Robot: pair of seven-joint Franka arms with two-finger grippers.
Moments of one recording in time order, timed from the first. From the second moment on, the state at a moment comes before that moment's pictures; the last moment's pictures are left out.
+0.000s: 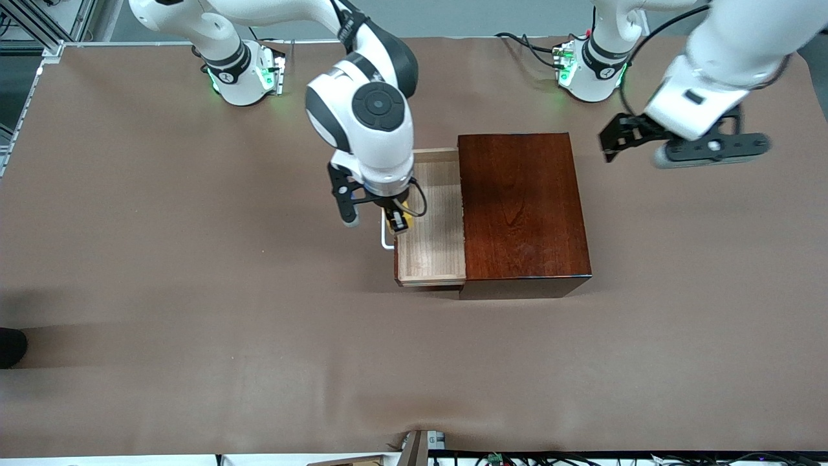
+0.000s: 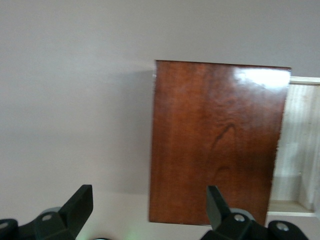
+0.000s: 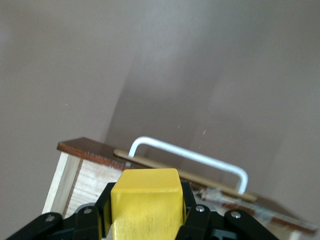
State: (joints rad) left arm -0.12 0.02 -0.26 -1.56 0.01 1.56 -0.46; right arm 0.73 0.54 -0.02 -1.28 -0.02 1.80 1.91
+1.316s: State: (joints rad) left arm -0.56 0.54 -0.33 -1.32 0.19 1.94 -1.45; right arm 0.15 0.42 -0.03 -1.34 0.00 1.50 0.54
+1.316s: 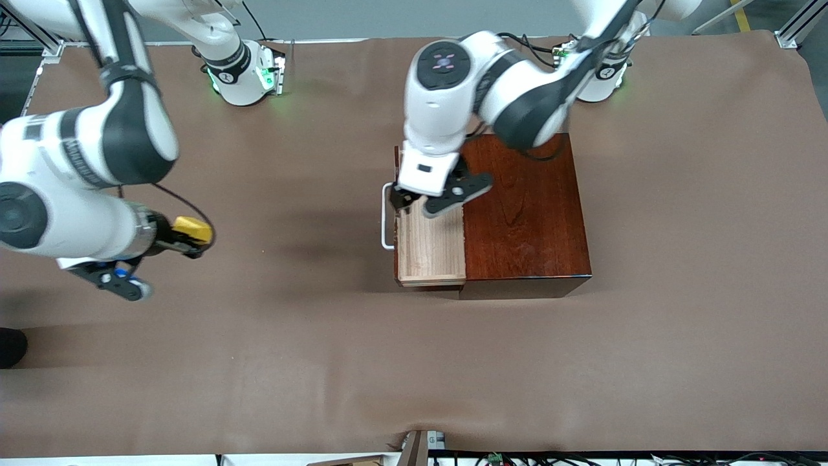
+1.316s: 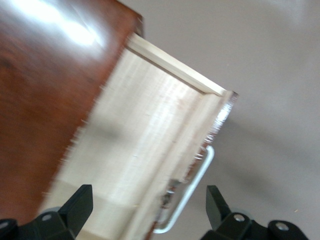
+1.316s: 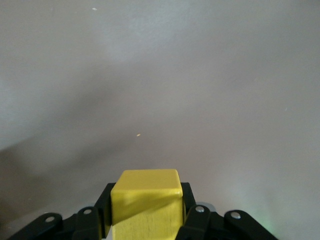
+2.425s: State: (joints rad) left arm -0.98 0.84 0.03 -1.20 0.21 2.26 -2.06; right arm -0.07 0.38 -0.03 -1.98 -0.04 2.38 0.09
